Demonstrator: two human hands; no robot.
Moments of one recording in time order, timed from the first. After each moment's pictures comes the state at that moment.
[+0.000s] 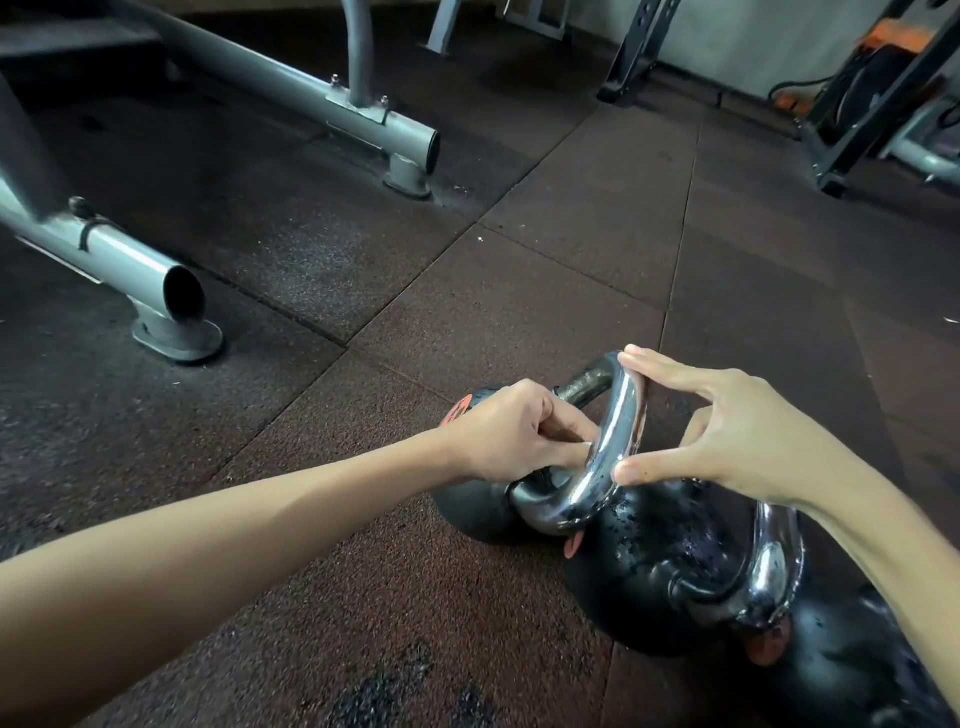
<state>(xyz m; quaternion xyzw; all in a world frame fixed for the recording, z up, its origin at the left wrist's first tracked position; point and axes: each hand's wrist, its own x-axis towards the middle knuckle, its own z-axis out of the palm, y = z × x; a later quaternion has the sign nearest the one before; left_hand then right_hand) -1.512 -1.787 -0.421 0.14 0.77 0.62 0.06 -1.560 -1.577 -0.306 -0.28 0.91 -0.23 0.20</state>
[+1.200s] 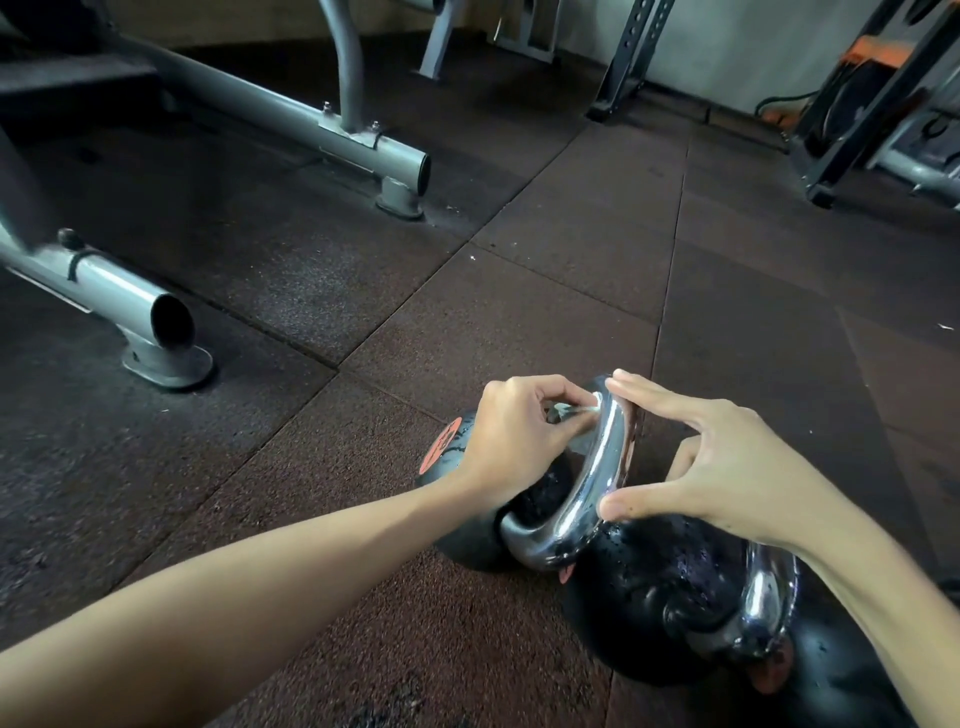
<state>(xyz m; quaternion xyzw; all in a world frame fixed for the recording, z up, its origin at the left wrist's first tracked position) -1.536 -1.755 -0.427 -0.04 0.79 0.58 -0.20 -1.555 -1.572 -0.313 -0.27 0.91 -0.25 0.18</state>
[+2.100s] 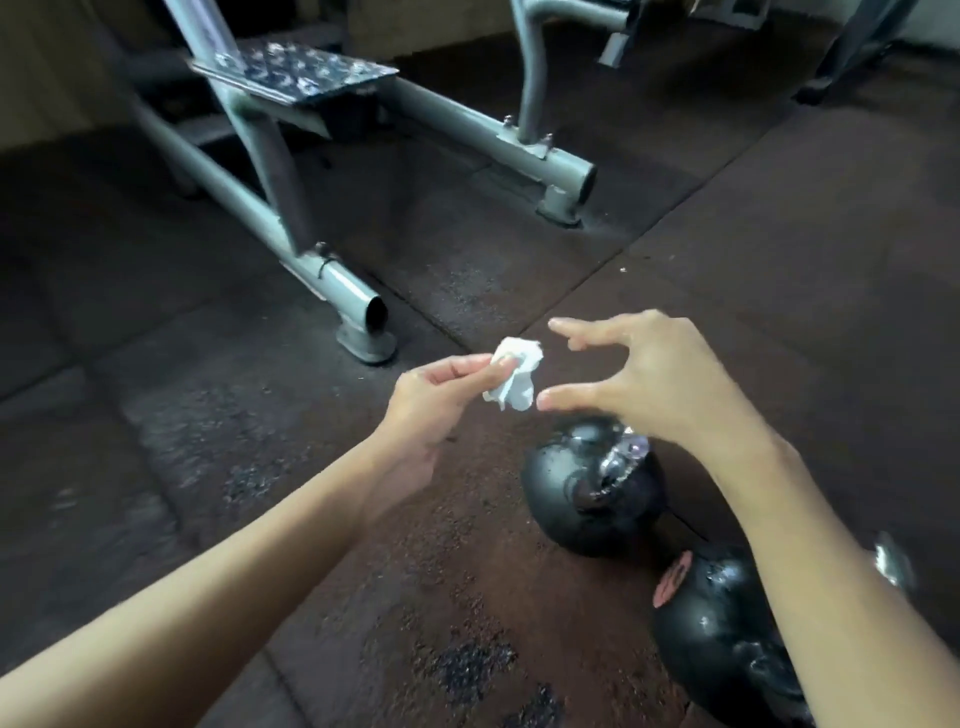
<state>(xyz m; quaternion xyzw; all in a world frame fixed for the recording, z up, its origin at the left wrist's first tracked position) -1.412 -1.873 -0.322 -0.37 0.55 0.74 -0.14 -1.546 -1.731 -0.250 -0.41 0.87 -0.22 0.14</state>
